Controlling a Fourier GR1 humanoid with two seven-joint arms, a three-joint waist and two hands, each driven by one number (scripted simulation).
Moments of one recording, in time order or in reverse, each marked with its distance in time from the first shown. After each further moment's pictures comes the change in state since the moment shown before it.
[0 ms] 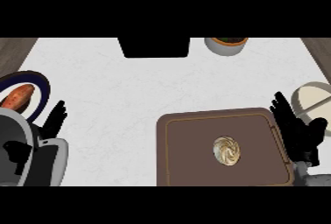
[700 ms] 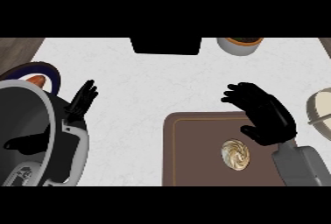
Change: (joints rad) left arm -0.133 -0.163 0.055 -0.079 -0.067 -0.235 -0.009; right arm -0.201 0.109 -0.022 0.028 -0.591 0.656 -0.006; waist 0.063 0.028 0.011
